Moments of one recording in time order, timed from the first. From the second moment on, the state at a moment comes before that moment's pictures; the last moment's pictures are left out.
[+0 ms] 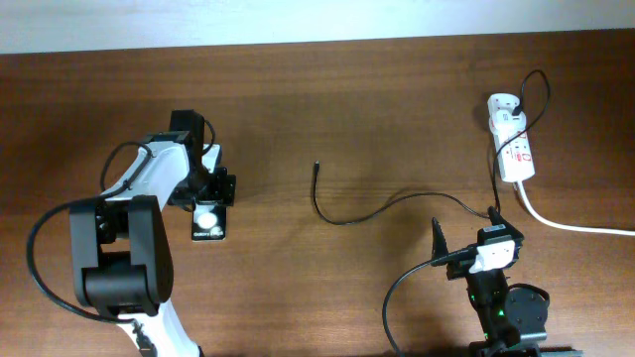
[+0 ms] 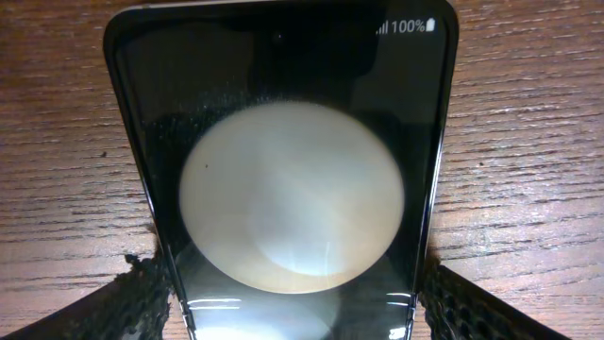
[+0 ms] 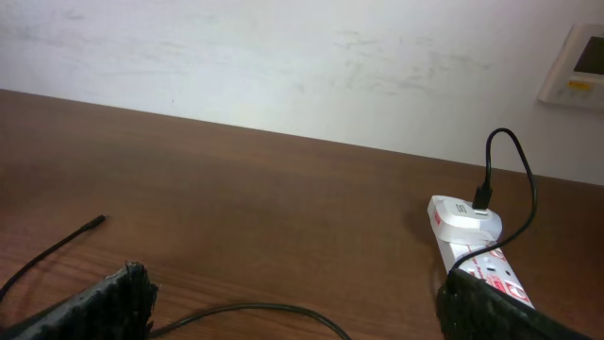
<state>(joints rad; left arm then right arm) 0.00 2.01 1.29 -0.83 -0.01 0.06 0.04 0.01 0.01 -0.07 -0.09 -0.10</state>
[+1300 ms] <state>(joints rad) 0.00 2.02 1.30 -0.84 0.02 0.10 0.04 0.01 0.01 -0.07 -0.09 -0.10</state>
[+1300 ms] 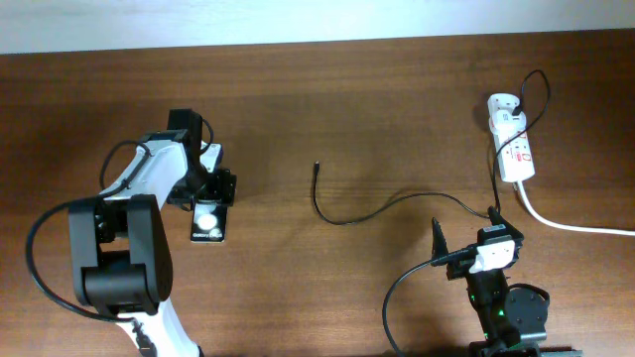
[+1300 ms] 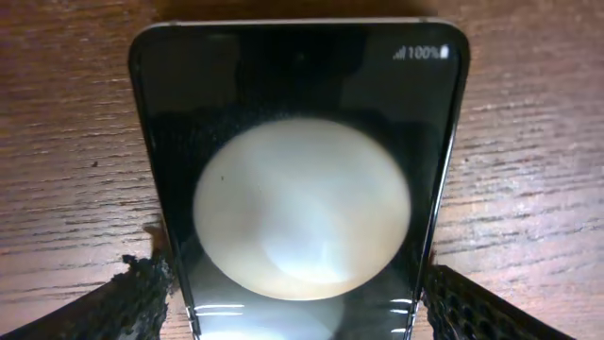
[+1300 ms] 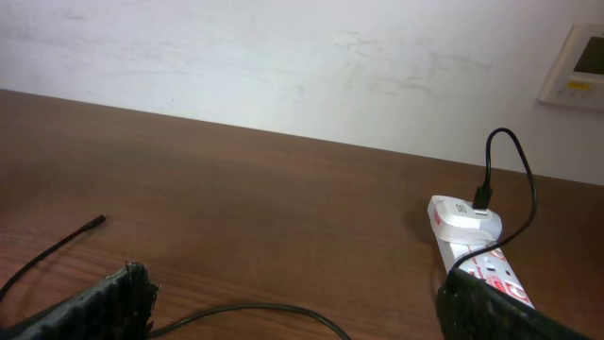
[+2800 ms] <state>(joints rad) 0.00 2.01 1.28 -0.77 0.01 0.18 0.04 0.01 0.01 -0.07 -0.09 -0.10</state>
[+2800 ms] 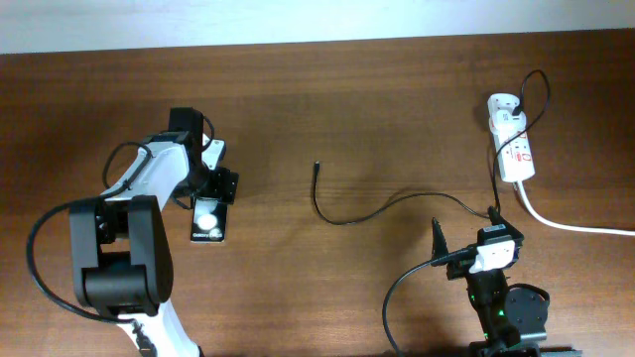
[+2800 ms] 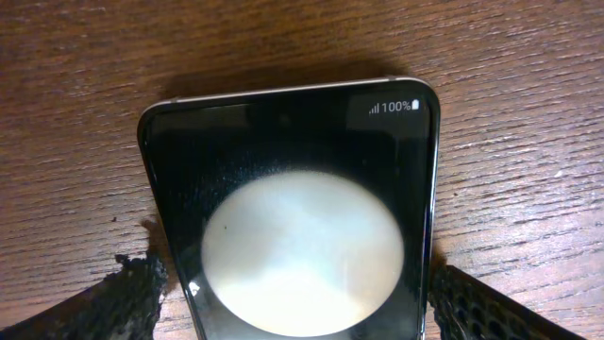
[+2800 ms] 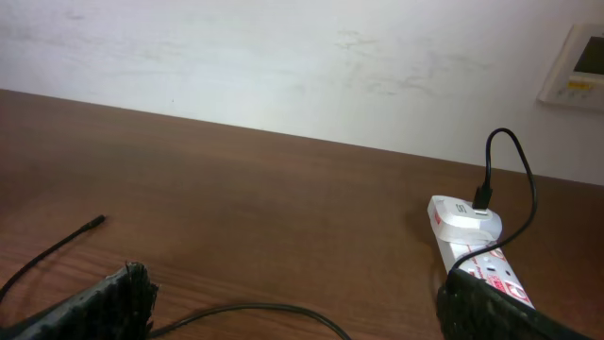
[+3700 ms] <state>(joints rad) -0.03 2.01 1.29 -0.83 0.00 0.23 0.04 0.01 0.01 -0.07 -0.09 -0.10</state>
